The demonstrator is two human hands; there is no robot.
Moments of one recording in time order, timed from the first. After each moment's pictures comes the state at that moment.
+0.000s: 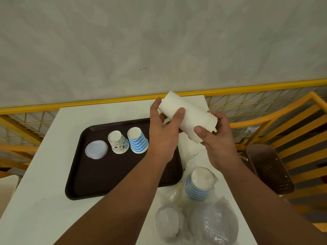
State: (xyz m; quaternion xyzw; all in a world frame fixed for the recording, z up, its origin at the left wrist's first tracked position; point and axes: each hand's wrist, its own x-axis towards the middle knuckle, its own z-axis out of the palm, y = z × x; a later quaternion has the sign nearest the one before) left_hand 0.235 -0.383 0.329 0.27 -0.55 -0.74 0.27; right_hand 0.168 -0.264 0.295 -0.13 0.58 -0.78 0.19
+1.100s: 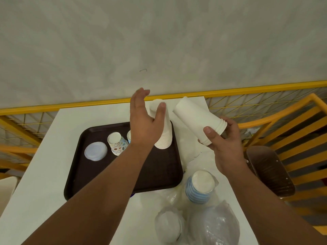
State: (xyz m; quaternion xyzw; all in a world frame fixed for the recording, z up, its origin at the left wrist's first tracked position) left_hand 0.232 -0.442 0.317 0.24 -0.79 -0.40 0.40; right_hand 0.166 -0.254 0.293 -0.07 0.58 -0.80 0.15
